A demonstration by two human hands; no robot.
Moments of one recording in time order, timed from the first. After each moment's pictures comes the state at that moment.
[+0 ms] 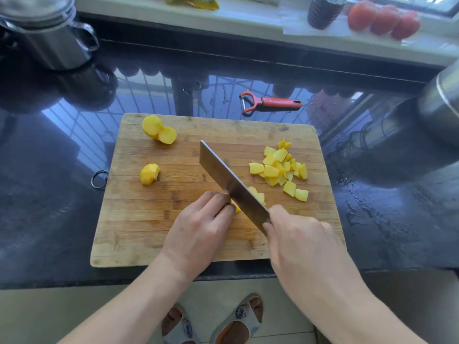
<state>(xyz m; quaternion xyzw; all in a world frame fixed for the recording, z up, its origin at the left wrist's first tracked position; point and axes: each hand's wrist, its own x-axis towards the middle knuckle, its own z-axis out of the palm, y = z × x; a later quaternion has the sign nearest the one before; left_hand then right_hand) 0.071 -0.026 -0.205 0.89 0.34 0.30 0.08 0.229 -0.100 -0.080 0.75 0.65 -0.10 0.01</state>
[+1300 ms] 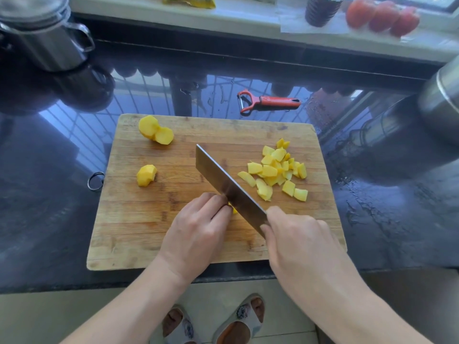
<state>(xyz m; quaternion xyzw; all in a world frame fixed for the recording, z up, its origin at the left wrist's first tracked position) 0.073 -0.026 -0.203 0.89 0.34 0.29 0.08 0.234 -0.098 -0.083 0.74 0.65 -0.14 0.01</state>
